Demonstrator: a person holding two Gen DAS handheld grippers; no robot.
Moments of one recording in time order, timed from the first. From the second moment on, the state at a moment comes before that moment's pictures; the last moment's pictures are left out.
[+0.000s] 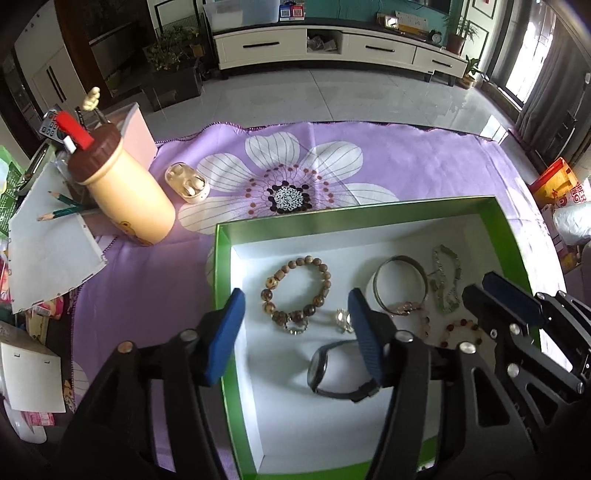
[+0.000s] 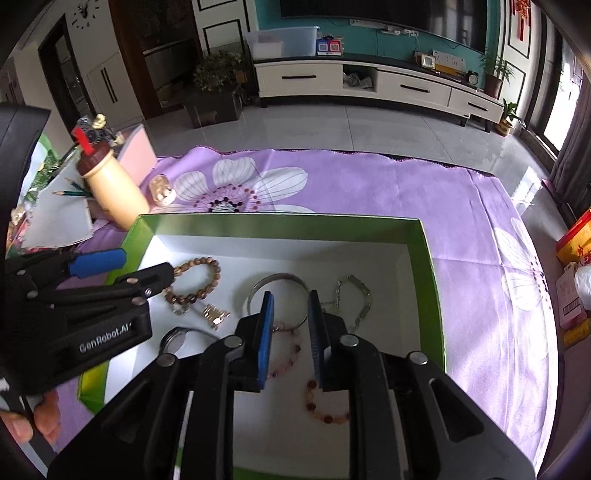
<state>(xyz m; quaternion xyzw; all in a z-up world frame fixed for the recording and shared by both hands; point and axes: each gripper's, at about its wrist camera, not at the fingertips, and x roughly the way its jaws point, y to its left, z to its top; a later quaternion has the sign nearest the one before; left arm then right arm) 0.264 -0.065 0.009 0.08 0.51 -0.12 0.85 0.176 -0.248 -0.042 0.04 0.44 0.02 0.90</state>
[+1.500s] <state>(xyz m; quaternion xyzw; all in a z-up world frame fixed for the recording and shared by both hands) 0.075 -0.052 -0.060 0.07 0.53 -0.22 0.82 0.013 -0.258 -0.124 -0.07 0.46 0.11 0.88</state>
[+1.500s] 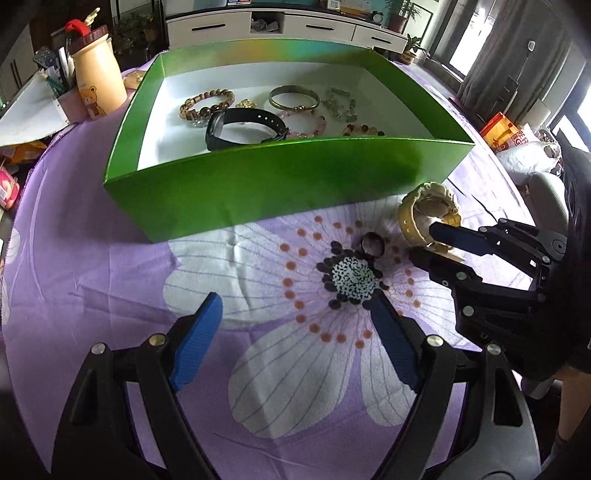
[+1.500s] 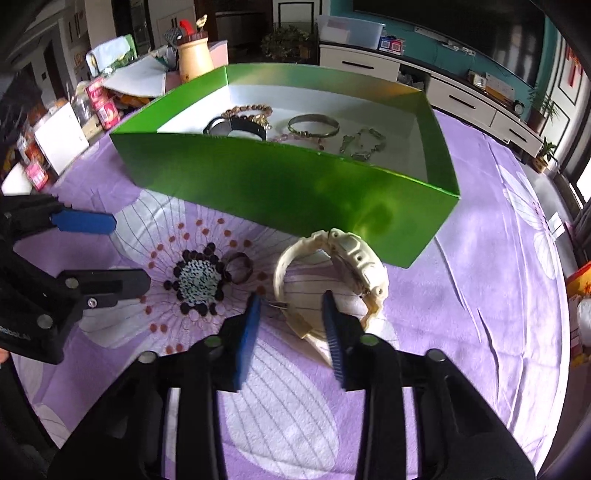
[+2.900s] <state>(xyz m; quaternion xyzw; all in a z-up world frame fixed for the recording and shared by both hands) 0.078 -0.124 -0.077 0.13 0.50 -0.26 0.81 -0.025 -0.306 -0.115 0.01 0.42 0.09 0.90</state>
